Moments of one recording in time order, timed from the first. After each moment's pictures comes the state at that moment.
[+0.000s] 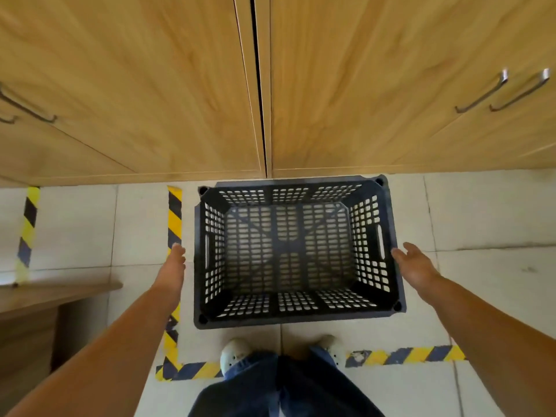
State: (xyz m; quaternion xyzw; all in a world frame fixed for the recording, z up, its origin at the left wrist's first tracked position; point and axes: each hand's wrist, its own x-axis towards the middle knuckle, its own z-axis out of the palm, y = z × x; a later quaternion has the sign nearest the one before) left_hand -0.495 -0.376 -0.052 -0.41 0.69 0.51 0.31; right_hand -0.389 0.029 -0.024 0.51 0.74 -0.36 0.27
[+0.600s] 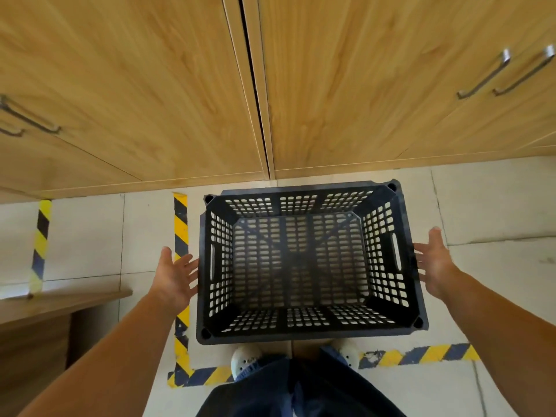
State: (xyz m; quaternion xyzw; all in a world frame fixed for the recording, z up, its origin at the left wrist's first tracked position) left_hand -0.492 -0.384 -0.046 -0.45 0.54 0.62 0.34; right_hand -0.387 0.031 -0.014 0.63 0.52 -0.55 0.15
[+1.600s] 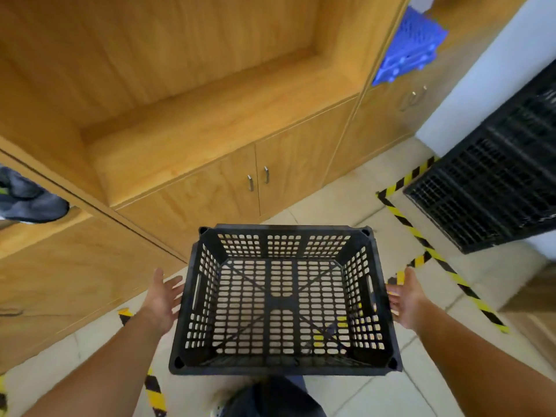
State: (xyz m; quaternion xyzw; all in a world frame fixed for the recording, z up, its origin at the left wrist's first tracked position) left_hand -0.447 -0.149 0.309 -0.24 0.70 0.50 0.45; right_hand -0.135 0.151 0.332 0.73 0.29 -0.62 -0.01
